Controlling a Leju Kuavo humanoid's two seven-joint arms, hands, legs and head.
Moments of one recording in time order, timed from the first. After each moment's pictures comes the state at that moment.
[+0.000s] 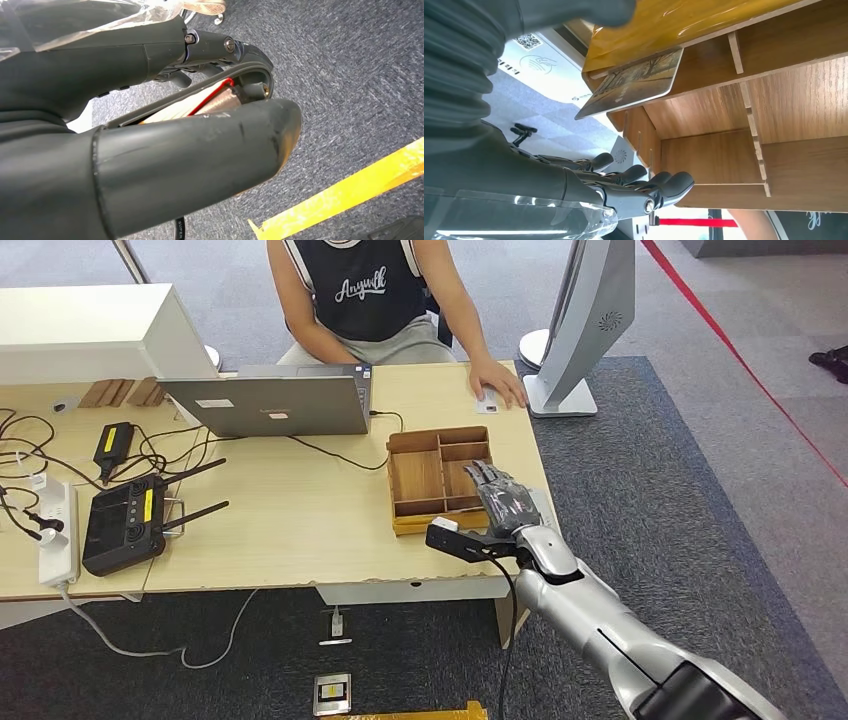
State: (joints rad) left arm -0.13 0.03 -1.29 -0.22 0.38 0.47 0.20; right arm -0.67 -0.15 0.76 -0.69 0.79 -0.35 0.13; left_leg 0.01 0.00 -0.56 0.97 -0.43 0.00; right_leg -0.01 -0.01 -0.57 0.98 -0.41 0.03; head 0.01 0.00
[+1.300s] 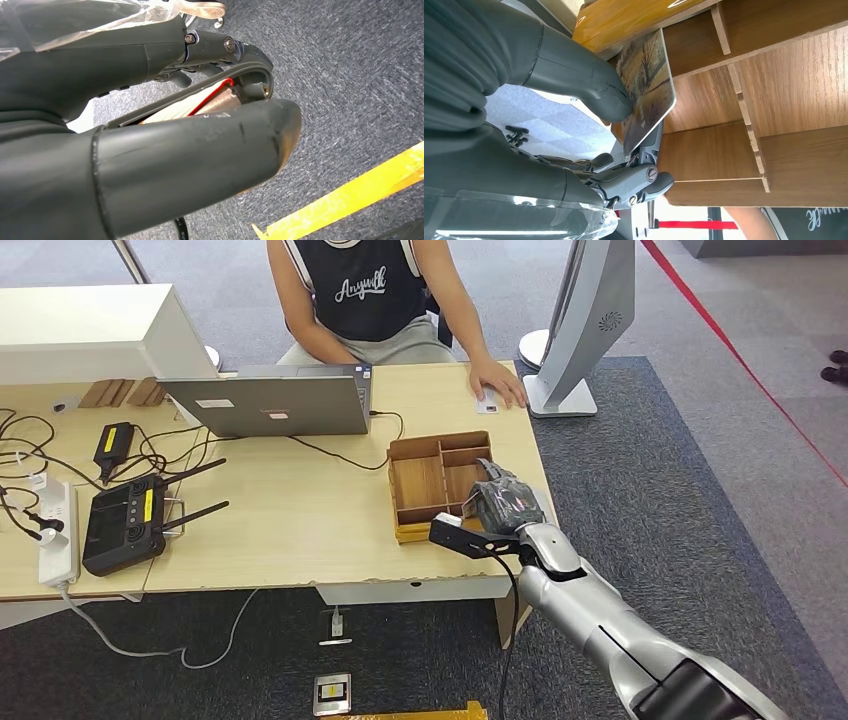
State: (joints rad) left arm -0.13 0.04 -1.29 -0.22 0.37 0.45 0.20; right arm -0.68 -0.15 0.75 -0.67 0.77 -0.34 0.11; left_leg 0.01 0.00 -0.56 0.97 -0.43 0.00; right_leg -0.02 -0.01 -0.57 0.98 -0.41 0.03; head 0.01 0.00
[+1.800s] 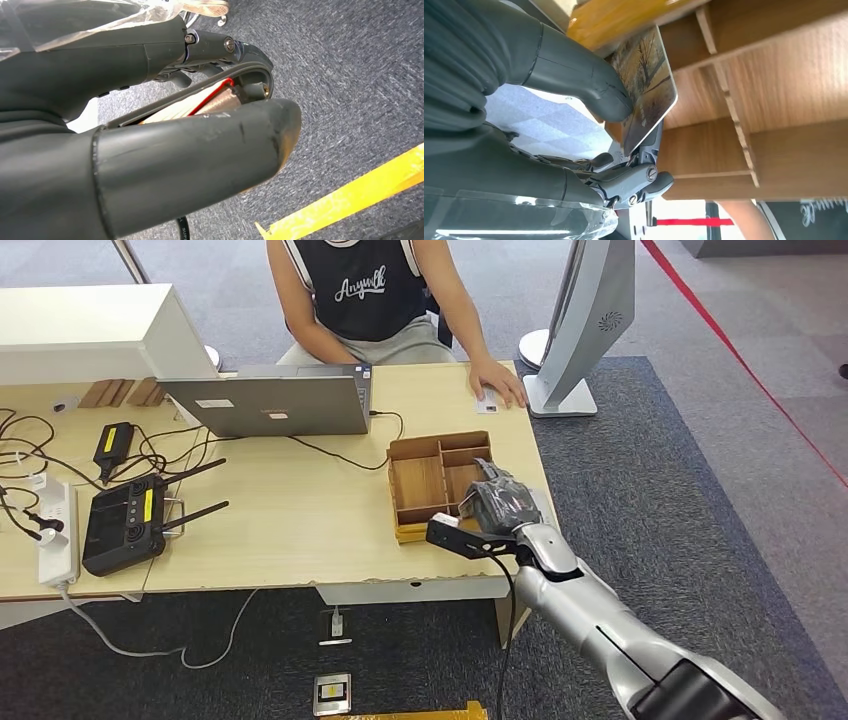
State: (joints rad) left arm -0.13 0.04 -1.29 -0.22 0.36 0.45 0.22; right arm -0.68 -0.14 0.75 -0.68 0.78 -0.36 0.11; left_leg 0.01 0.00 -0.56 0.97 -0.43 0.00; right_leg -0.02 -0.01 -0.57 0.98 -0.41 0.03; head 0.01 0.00
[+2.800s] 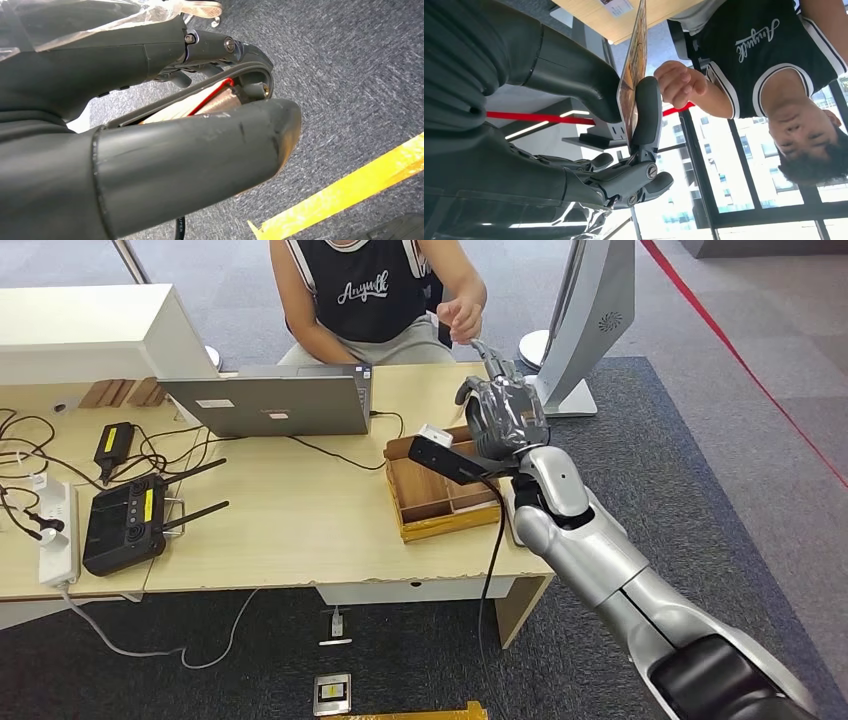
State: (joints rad) left arm -0.13 0.02 -1.29 -0.22 0.36 0.47 0.20; right arm -0.79 -0.19 0.70 -1.10 0.85 -0.33 0.25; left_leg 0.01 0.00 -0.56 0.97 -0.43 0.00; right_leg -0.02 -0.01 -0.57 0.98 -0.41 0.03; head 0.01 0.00
